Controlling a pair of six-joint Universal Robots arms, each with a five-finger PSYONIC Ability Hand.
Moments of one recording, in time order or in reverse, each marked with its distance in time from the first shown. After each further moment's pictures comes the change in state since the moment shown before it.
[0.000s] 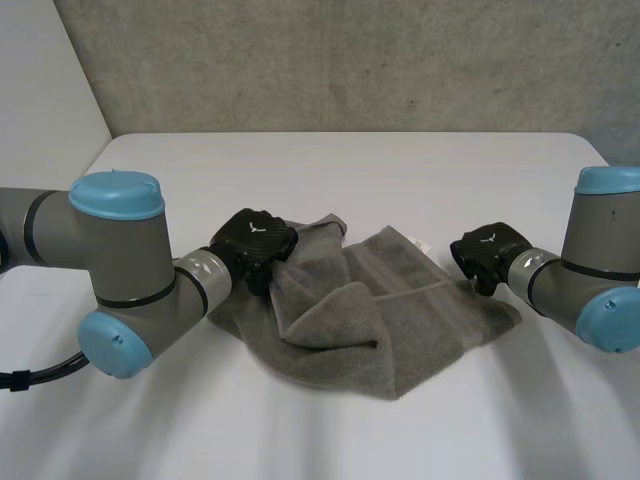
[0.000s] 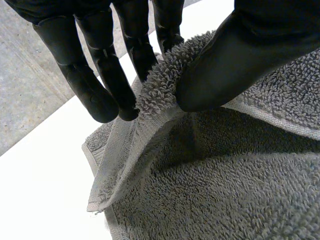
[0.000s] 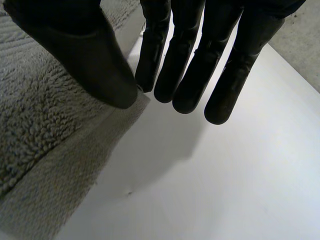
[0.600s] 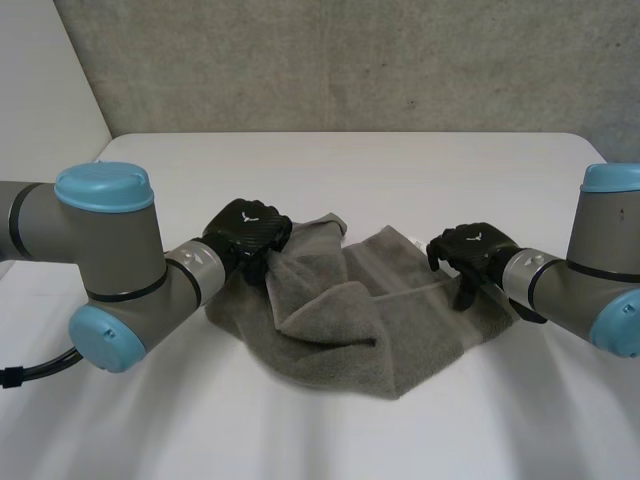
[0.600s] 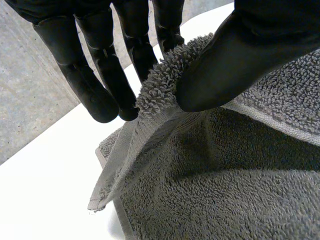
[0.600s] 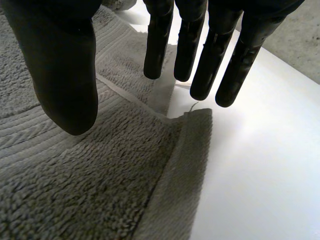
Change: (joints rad) left arm 0.015 0.026 -0.001 0.006 0.000 -0.042; right arm 0.004 -0.055 0.053 0.005 -0.144 0.127; left_hand 0.004 0.000 0.000 0.000 0.000; right_hand -0.596 -0.576 -0.582 -0.580 -0.623
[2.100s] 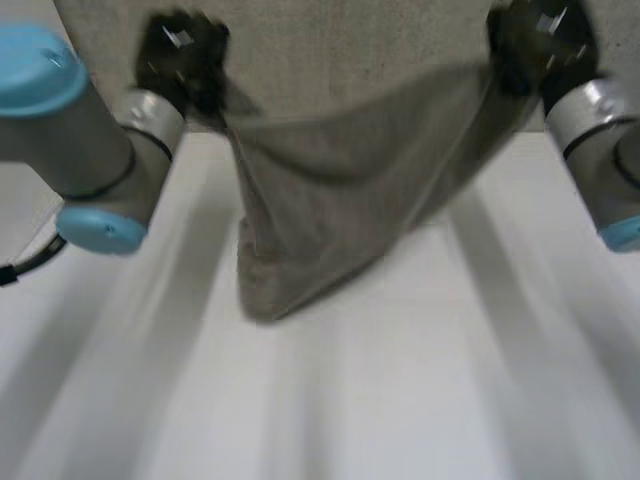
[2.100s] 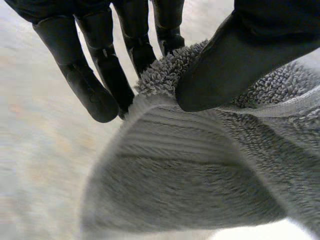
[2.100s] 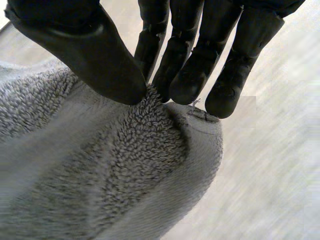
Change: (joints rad) left arm 0.033 0.066 0.349 0.198 -0.245 -0.099; right arm 0.030 -0.269 -0.123 -0.535 0.157 0.230; left_hand 0.005 0.002 0.004 0.008 0.000; right_hand 0.750 0.721 0.750 0.744 0.769
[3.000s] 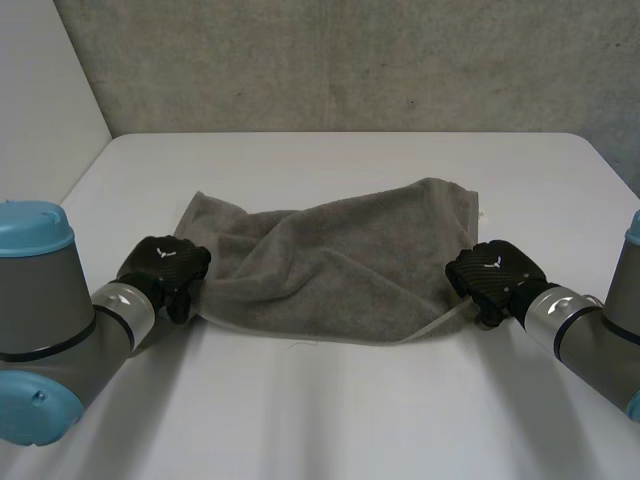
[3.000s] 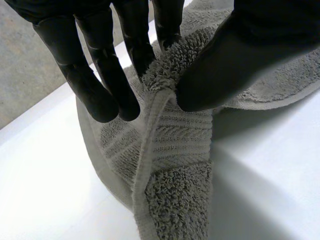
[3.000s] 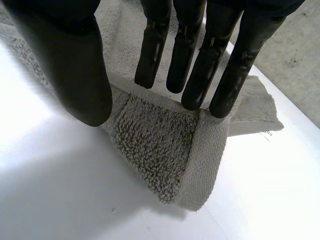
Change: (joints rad) left arm 0.091 0.198 -0.747 -0.146 0.045 0.098; right arm -0.063 -0.010 0.568 0.293 -0.144 -0.366; left_hand 0.000 0.007 0.002 0.000 0.000; right_hand -0.566 -0.535 -0.565 -0.559 -0.571
